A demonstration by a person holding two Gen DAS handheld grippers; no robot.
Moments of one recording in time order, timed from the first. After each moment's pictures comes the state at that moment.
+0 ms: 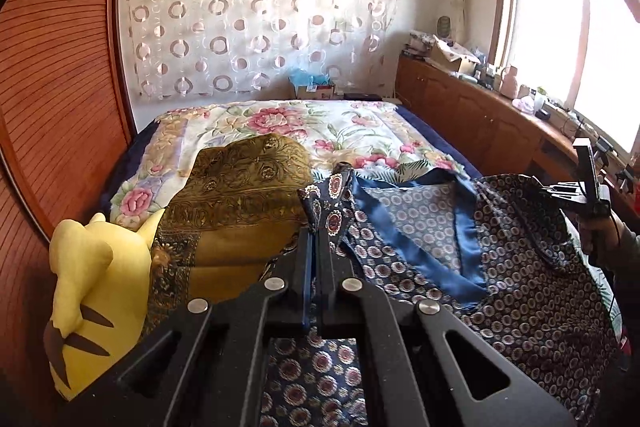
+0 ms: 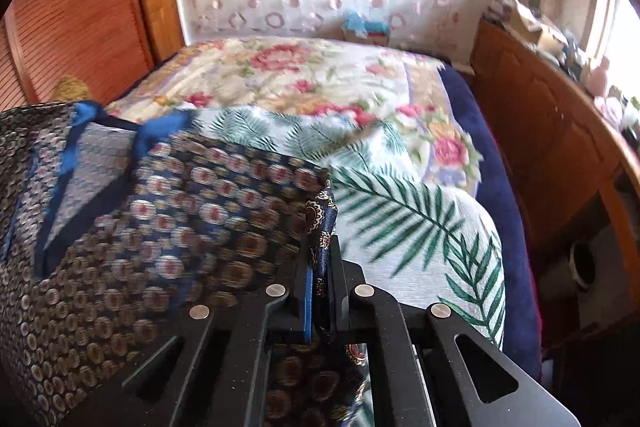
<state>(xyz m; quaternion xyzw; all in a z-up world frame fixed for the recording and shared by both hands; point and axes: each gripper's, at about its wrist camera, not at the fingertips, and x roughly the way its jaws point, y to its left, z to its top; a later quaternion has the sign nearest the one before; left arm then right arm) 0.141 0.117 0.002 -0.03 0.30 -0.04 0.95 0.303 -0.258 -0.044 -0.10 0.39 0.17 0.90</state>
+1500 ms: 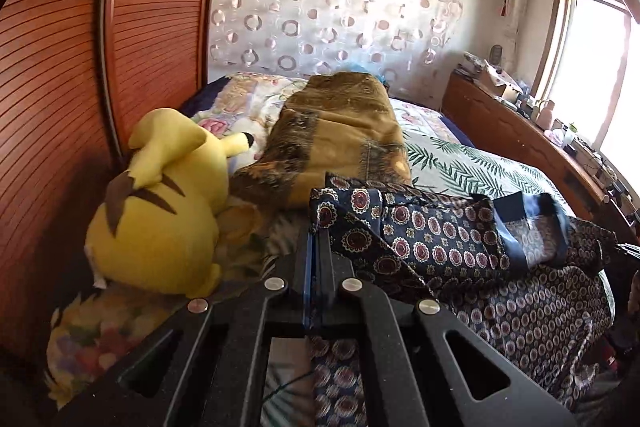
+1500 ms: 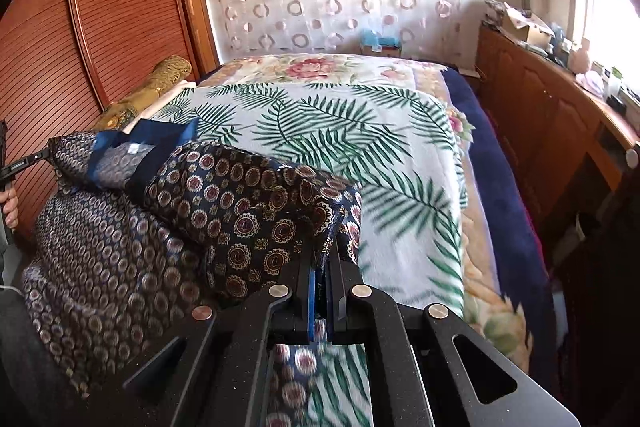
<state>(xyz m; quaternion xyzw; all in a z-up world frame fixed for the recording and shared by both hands) -0.039 0.181 -0.054 -0.11 0.30 0.06 0.95 0.034 -0.391 -0.046 -0.06 0.37 0.21 0.90</state>
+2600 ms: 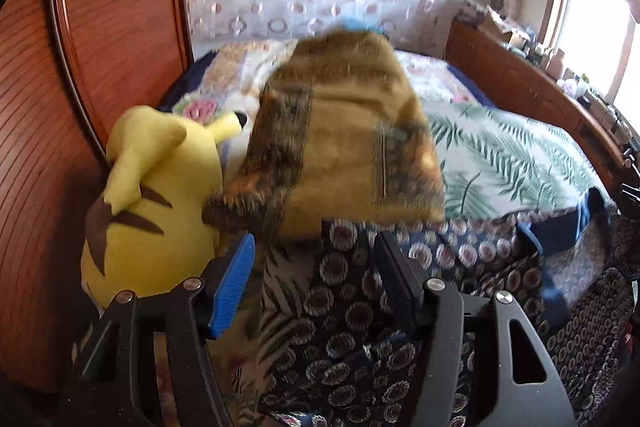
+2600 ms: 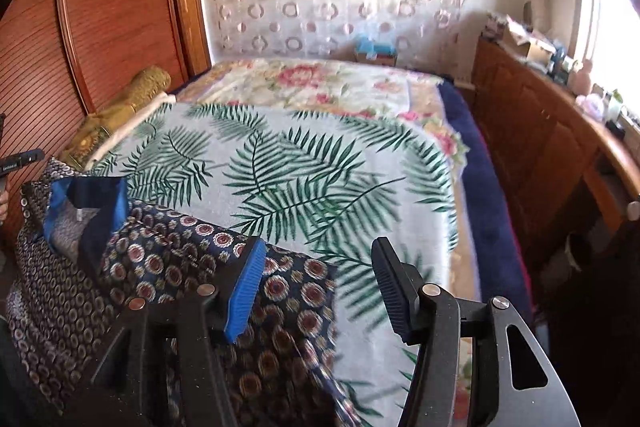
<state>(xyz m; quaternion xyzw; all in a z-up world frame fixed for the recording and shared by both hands) 0.054 0.183 -0.070 -0.06 0.39 0.04 0.92 0.109 -0.344 -0.035 -0.09 0.38 0.20 0.90</state>
